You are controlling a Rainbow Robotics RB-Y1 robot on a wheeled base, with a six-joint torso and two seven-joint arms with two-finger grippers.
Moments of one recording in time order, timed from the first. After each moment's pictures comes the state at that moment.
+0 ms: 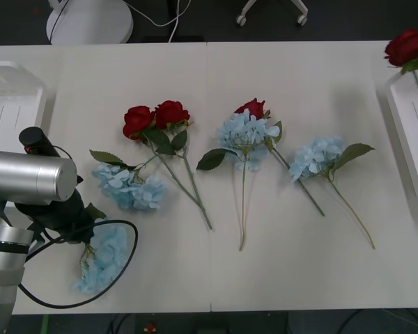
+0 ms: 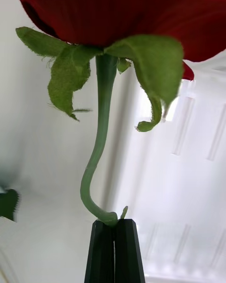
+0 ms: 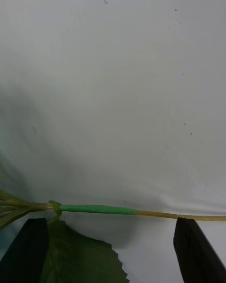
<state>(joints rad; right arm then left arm) -1.17 -0.91 0.39 -0.44 -1.05 1.25 2.13 -0.23 0.30 0.02 -1.67 0.20 1.72 0.90</state>
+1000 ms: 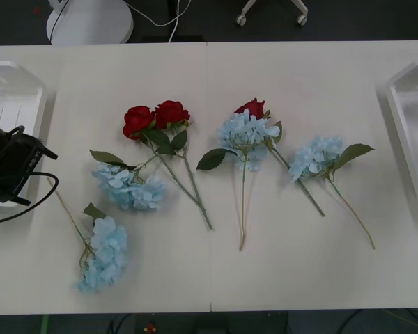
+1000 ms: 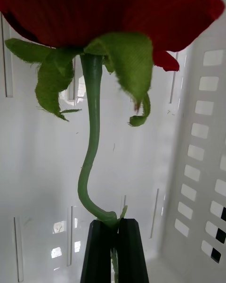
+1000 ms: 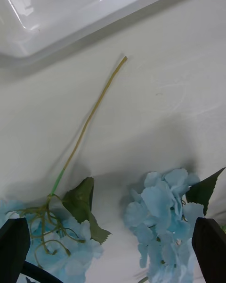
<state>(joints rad) -0.96 -0.88 0.36 -0.40 -0.68 0.88 1.94 -0.37 0.52 0.29 -1.79 0.64 1.91 -0.38</state>
